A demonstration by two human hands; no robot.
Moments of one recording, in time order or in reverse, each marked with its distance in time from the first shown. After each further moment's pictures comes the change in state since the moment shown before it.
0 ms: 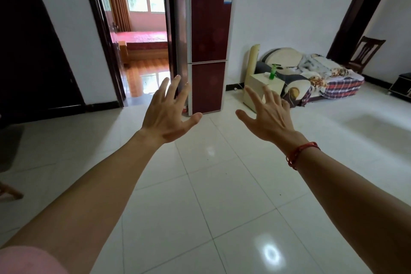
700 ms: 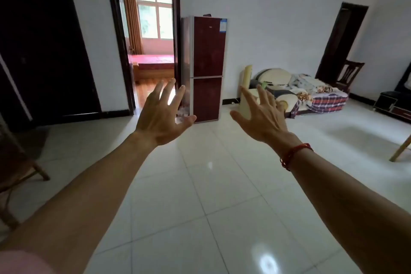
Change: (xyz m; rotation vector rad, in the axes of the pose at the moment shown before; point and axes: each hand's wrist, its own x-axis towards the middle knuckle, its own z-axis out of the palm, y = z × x) left_hand -0.278 0.164 -0.198 0.080 0.136 0.025; right_hand -0.336 -0.017 -0.182 0.058 0.122 -0.052
